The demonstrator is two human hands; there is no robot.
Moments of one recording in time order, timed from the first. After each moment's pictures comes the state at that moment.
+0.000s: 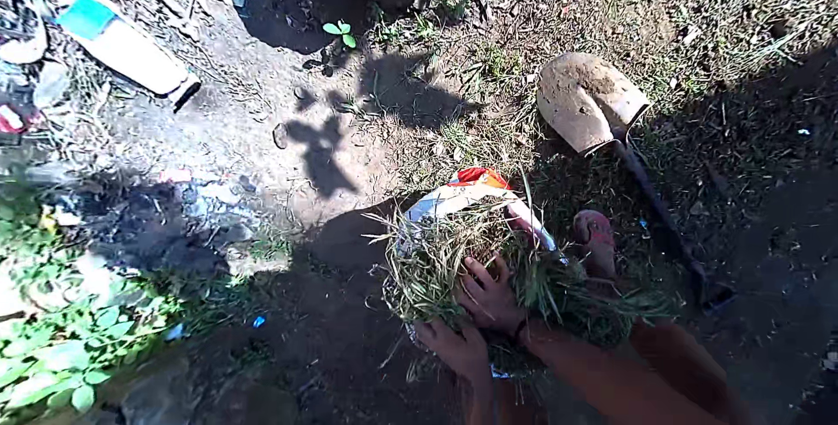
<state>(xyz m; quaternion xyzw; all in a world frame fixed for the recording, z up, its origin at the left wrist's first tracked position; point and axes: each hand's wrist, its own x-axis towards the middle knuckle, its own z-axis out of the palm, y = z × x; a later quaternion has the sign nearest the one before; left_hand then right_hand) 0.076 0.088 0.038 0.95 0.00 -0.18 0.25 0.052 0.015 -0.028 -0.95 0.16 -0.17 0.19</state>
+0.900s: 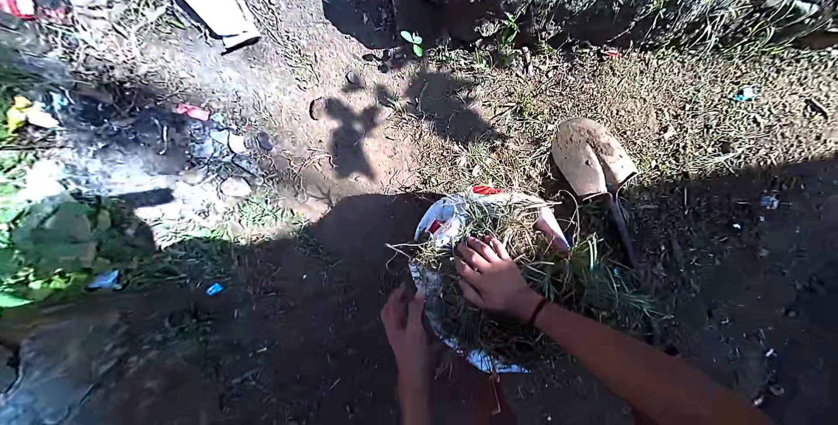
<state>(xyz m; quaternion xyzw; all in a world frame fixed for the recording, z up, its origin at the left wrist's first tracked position) 0.138 0.165 0.052 0.79 0.17 -0.33 0.49 0.082 -0.019 -0.004 -0.97 0.00 0.04 0.24</state>
